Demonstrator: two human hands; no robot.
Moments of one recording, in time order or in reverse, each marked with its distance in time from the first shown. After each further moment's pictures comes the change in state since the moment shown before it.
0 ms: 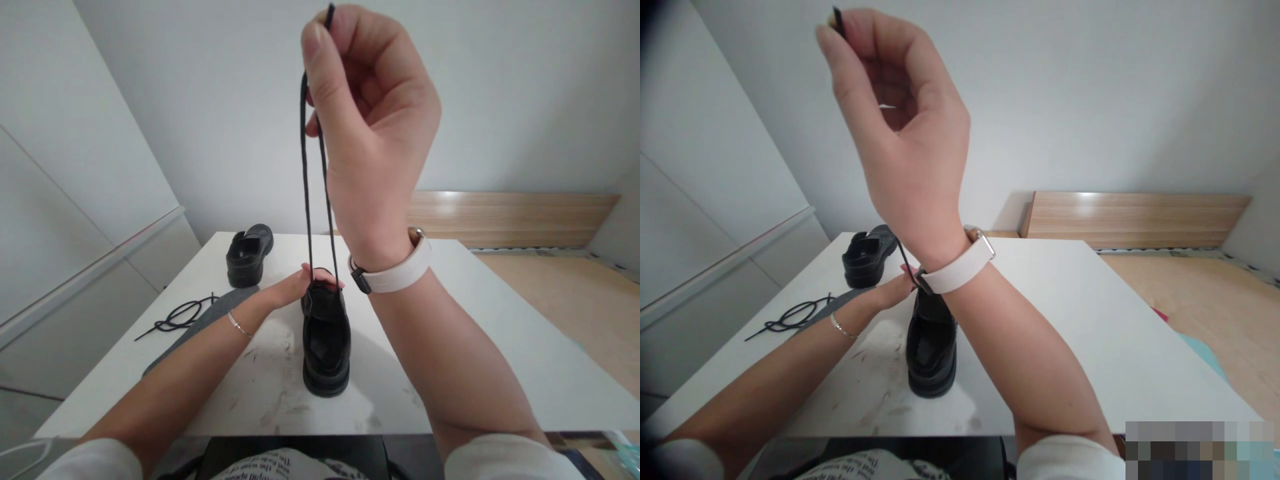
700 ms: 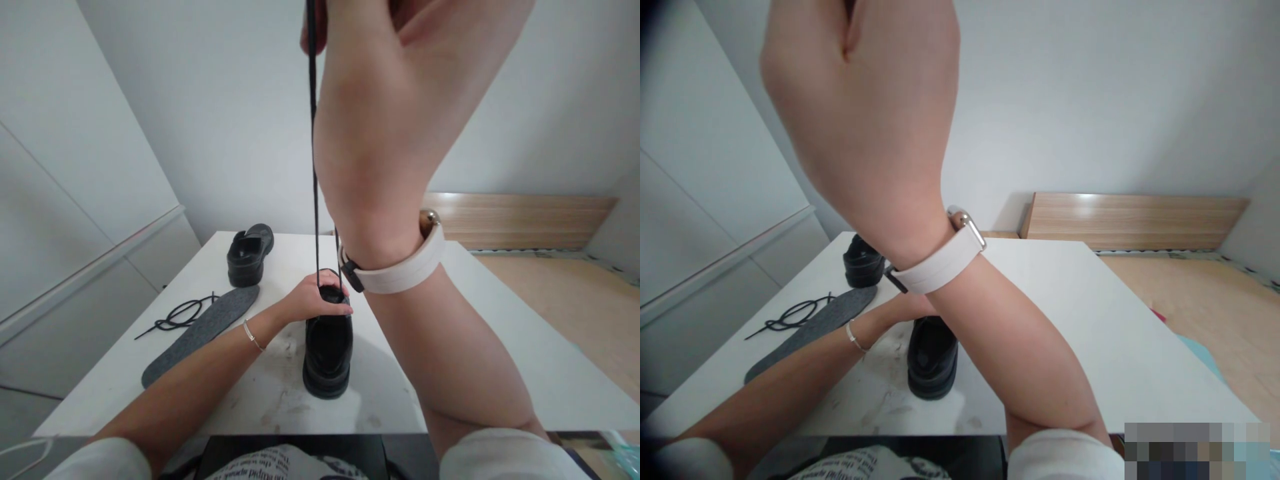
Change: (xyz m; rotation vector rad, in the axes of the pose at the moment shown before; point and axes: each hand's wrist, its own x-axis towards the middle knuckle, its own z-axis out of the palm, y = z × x) left_hand -0.007 -0.010 0.030 -0.054 0.011 0.023; right_hand 0.017 -0.025 0.021 -0.082 0.029 -0.109
